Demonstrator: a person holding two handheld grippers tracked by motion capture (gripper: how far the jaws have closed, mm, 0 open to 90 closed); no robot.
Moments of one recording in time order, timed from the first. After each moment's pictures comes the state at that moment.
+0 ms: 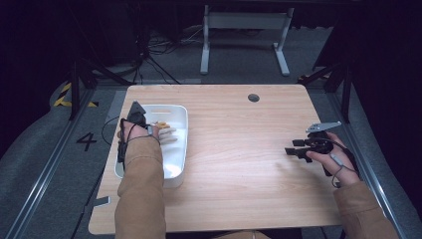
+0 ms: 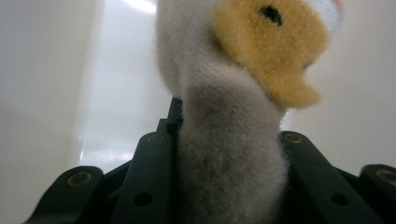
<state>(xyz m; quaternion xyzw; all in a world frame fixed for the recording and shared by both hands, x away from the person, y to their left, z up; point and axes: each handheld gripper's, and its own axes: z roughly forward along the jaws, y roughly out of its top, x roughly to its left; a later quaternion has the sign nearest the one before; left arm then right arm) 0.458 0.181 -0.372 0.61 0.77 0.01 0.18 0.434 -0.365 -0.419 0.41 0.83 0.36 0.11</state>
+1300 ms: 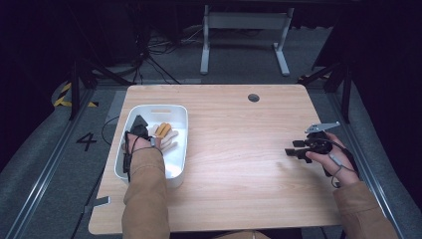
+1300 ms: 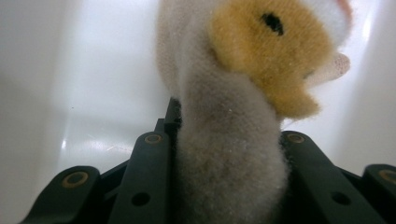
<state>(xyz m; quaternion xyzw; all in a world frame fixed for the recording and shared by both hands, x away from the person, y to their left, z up) 0.454 0.182 -0.420 0.60 0.78 0.00 0.16 0.436 -0.365 -0.423 0.41 0.84 0.35 0.11</state>
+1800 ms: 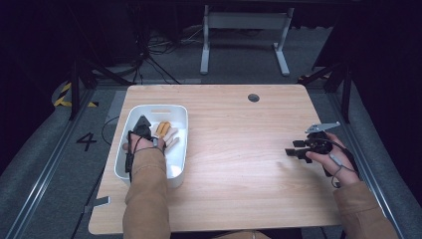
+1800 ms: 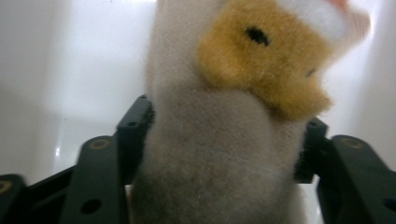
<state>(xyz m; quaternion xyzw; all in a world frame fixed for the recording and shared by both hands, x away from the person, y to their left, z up) 0.456 0.172 -0.423 0.62 0.77 0.03 0.15 0.436 -0.366 -0.424 0.41 0.84 0.35 0.11</state>
